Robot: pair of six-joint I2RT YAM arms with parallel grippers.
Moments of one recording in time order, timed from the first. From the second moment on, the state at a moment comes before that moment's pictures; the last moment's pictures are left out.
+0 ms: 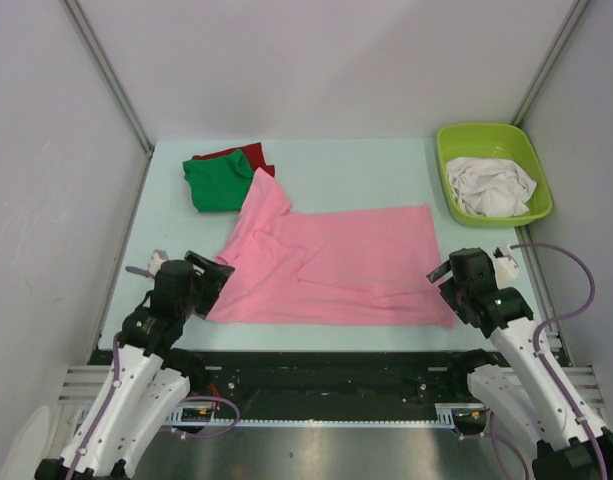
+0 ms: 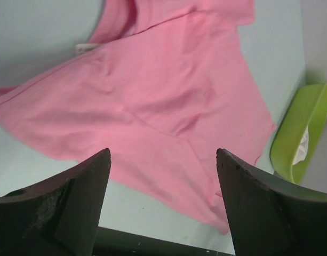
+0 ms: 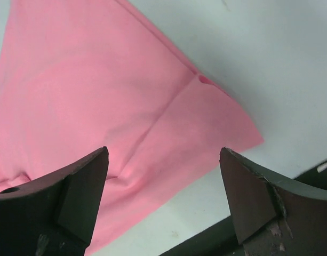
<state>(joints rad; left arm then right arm) -0.29 0.46 0.51 -0.78 -0.15 -1.23 0.27 0.67 0.61 -0.89 0.35 1.15</state>
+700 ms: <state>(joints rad) -0.28 1.03 0.59 -0.38 -0.06 -1.05 0.35 1.12 0.64 -0.46 0.23 0.79</state>
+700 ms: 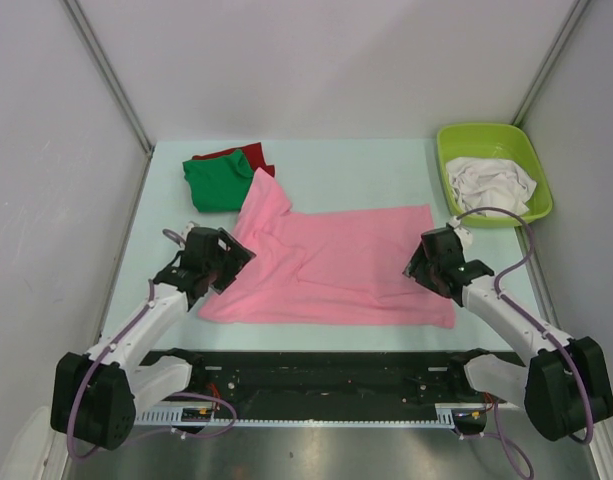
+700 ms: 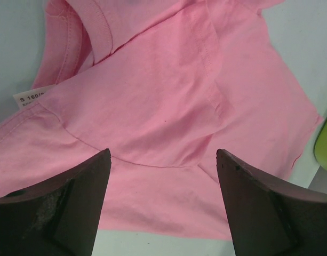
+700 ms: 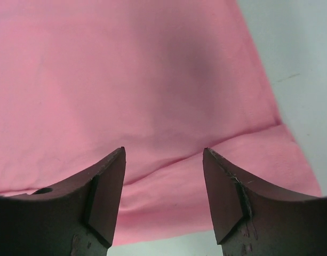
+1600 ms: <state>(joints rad) -0.27 1.16 0.50 -0.19 0.02 -1.05 0.31 1.15 0.52 -0.46 0.20 0.87</state>
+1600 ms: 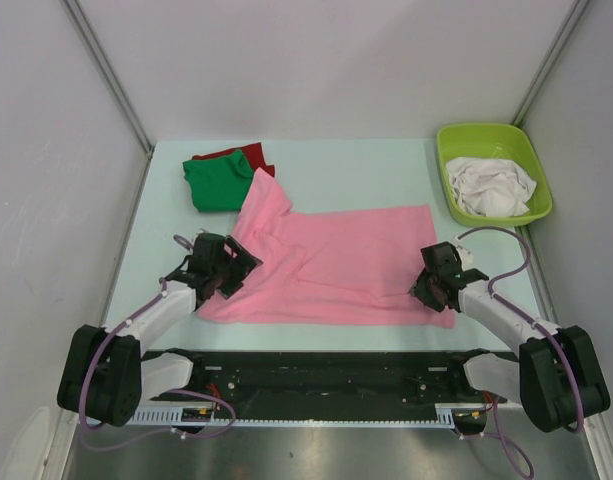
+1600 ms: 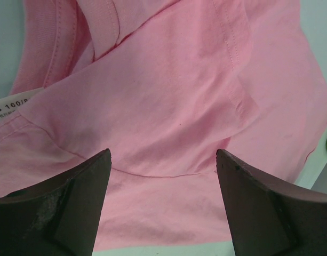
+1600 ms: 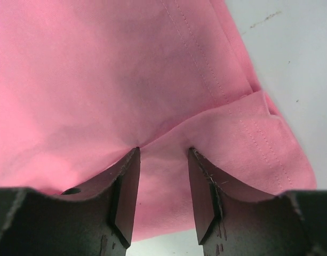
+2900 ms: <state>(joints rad) -0.21 1.17 0.44 -0.11 0.08 -1.03 0.16 1.11 0.54 -0.43 0.19 0.84</state>
